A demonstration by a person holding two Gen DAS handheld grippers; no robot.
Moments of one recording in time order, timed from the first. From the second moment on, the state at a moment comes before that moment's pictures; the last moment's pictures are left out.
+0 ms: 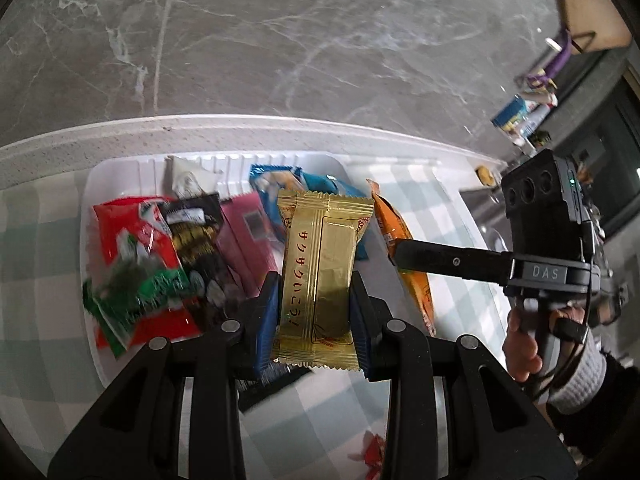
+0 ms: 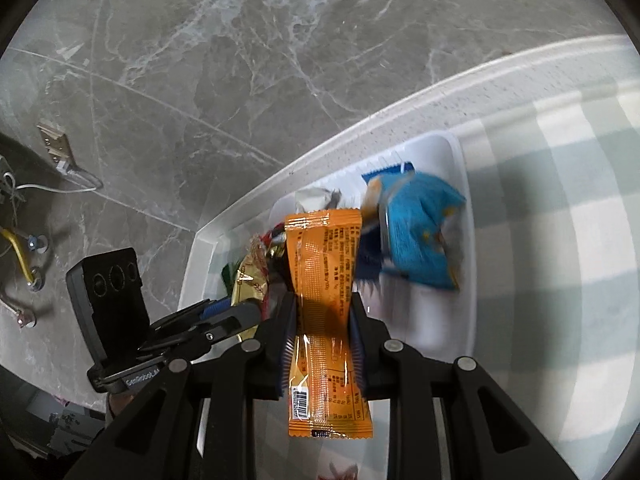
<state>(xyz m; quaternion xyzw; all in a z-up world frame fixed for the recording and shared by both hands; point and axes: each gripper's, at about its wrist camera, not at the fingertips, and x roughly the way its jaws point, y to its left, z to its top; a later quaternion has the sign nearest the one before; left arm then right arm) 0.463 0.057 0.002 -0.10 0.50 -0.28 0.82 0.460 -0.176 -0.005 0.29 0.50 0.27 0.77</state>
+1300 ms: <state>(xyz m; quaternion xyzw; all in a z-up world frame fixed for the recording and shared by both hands) 0.437 0.076 0.027 -0.11 0.46 -0.25 0.85 0.414 -0.171 0.025 0.24 0.47 0.25 0.81</state>
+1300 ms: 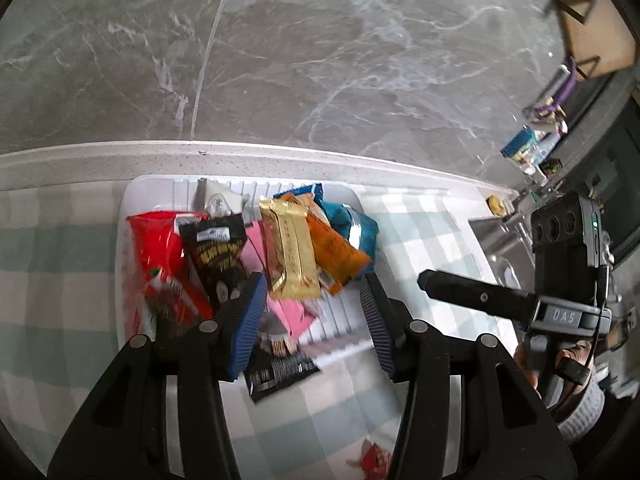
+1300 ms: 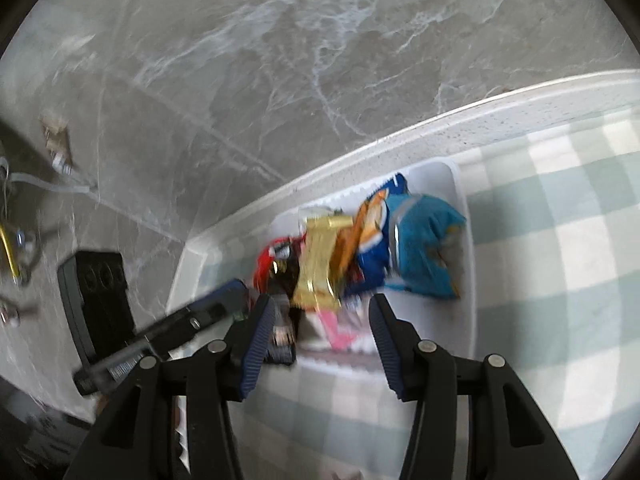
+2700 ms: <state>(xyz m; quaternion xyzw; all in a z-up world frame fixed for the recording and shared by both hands) 0.276 -0.003 -0.072 -0.07 0.61 -0.30 0.73 0.203 -0.099 -0.054 -0.09 0.50 0.24 0.83</state>
